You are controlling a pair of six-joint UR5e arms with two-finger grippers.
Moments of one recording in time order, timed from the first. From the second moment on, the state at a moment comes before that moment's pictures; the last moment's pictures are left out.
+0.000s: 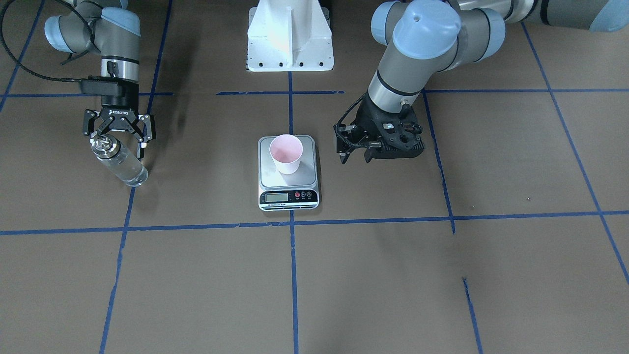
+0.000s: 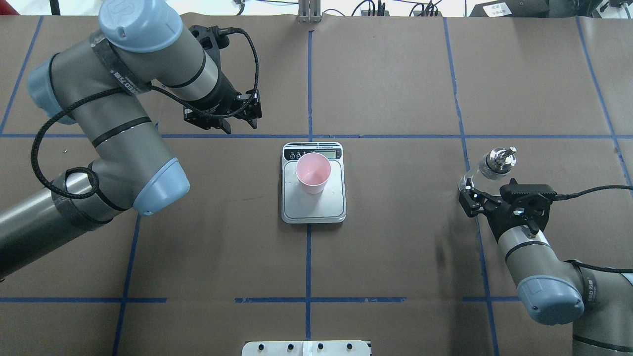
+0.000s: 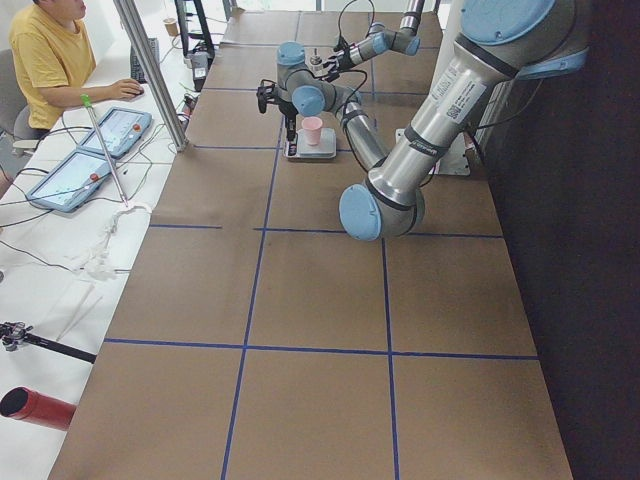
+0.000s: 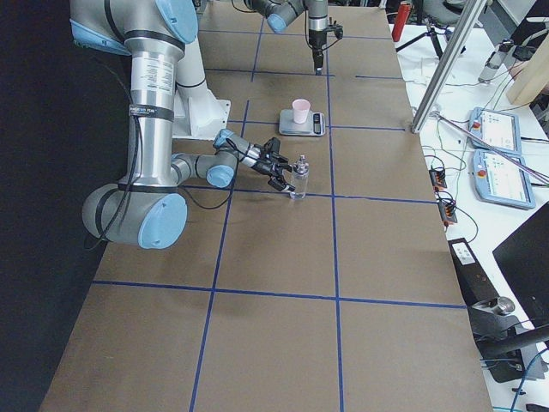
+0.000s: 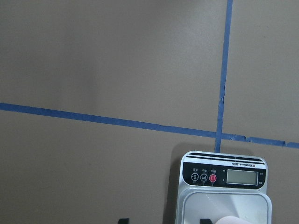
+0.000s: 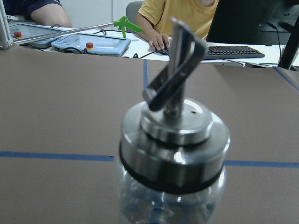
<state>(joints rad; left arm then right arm) -0.76 -2.26 -1.73 -1.62 -2.08 -1.24 0.26 -1.67 1.87 -0.94 0.74 1.37</state>
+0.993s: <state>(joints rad) -0.76 -2.26 -1.73 -1.62 -2.08 -1.24 0.30 -1.63 1.82 -0.90 0.74 1.32</state>
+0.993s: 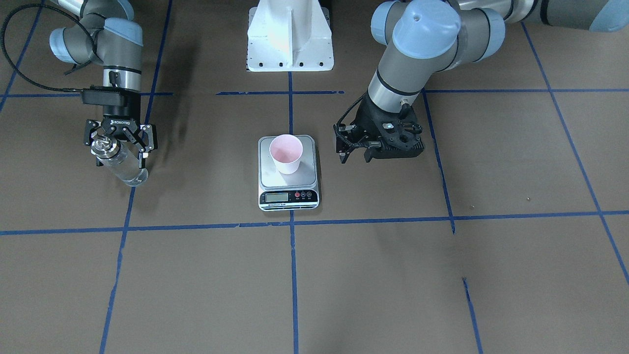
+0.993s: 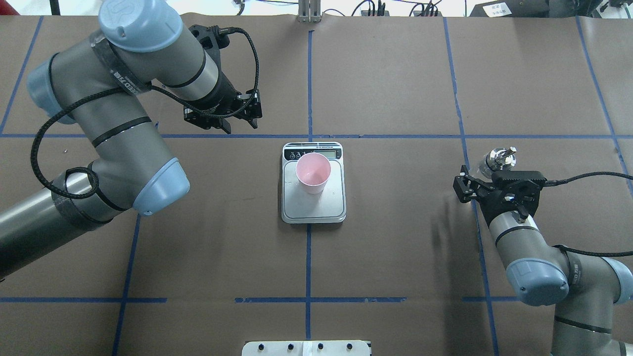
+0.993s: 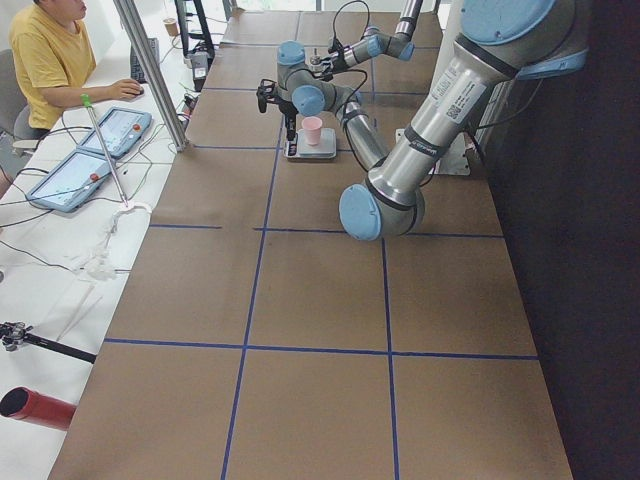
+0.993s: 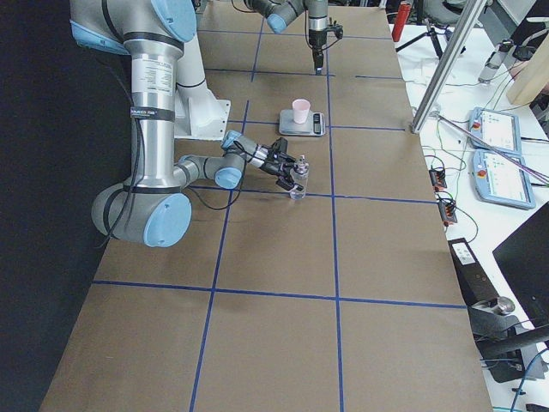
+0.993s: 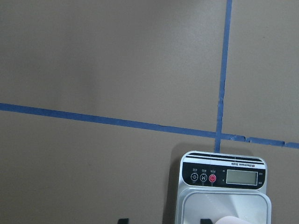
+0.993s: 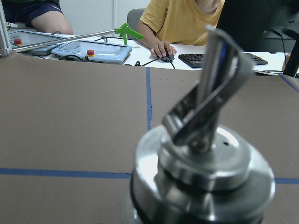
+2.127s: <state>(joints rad) -0.76 -2.26 -1.74 -1.61 -2.08 -1.24 0.31 -1.58 1.75 -0.74 0.74 1.18</state>
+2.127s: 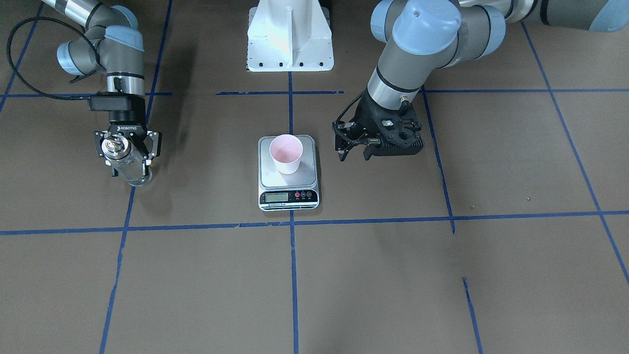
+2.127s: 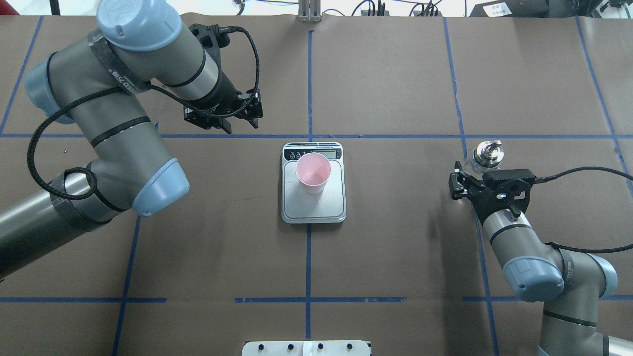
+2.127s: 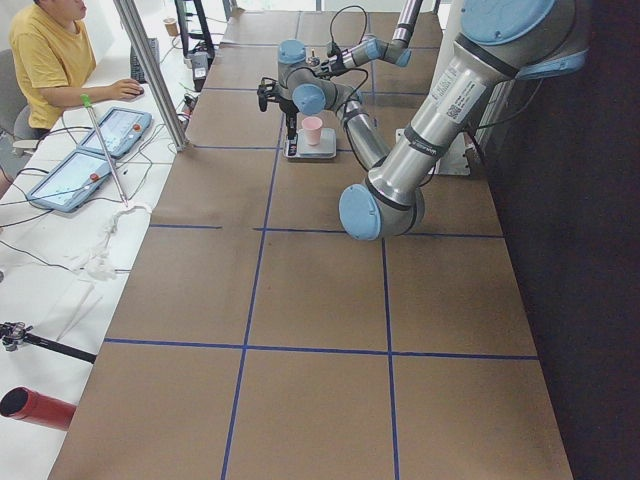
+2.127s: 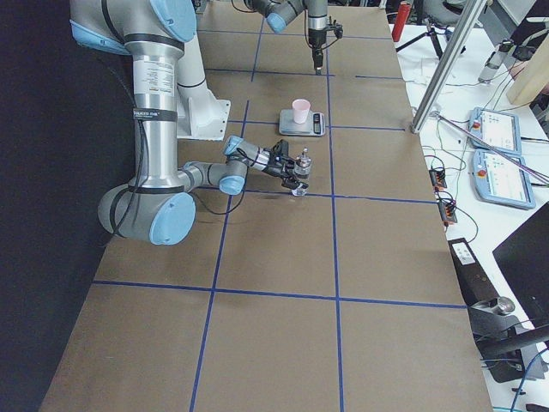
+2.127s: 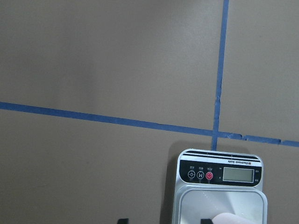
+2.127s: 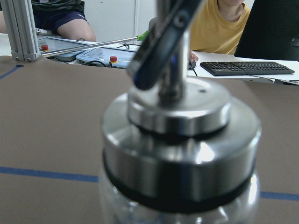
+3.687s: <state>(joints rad) -0.77 -2.21 -1.79 -1.62 -2.08 -1.23 0.35 -1.32 1.76 -0.93 0.58 0.79</state>
